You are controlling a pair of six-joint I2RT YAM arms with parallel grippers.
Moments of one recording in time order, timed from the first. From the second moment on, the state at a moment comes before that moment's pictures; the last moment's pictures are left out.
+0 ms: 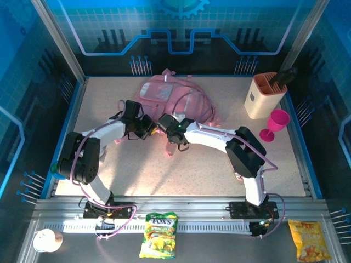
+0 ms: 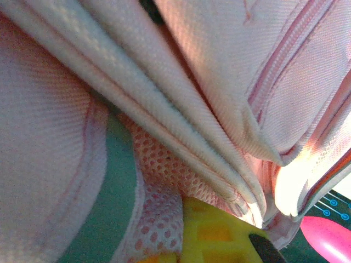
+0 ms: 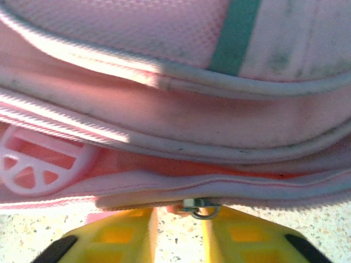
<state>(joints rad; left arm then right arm) -0.23 1.67 0.98 -0.27 0.44 -1.16 0.88 1.98 1.47 -0.68 0.43 0.79</state>
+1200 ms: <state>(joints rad) -0.21 1.68 0.99 -0.27 0.44 -1.14 0.72 1.75 1.11 -0.49 0.38 0.67</state>
